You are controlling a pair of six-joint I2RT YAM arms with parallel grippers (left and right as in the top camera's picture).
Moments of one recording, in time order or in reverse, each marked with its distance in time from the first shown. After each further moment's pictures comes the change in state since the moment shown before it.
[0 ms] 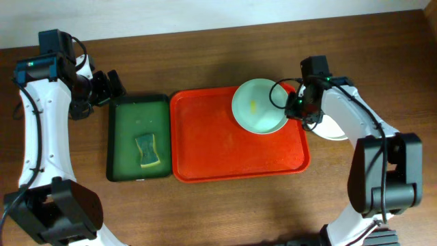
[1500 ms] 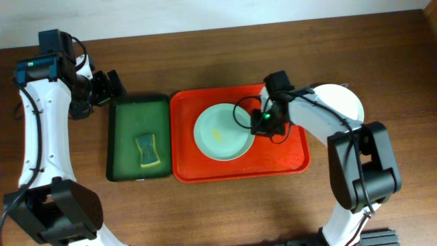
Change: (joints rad) left arm 0.000 0.000 0.000 0.000 0.000 0.000; right arm 0.214 0.071 -0.061 0.089 -0.296 0.007
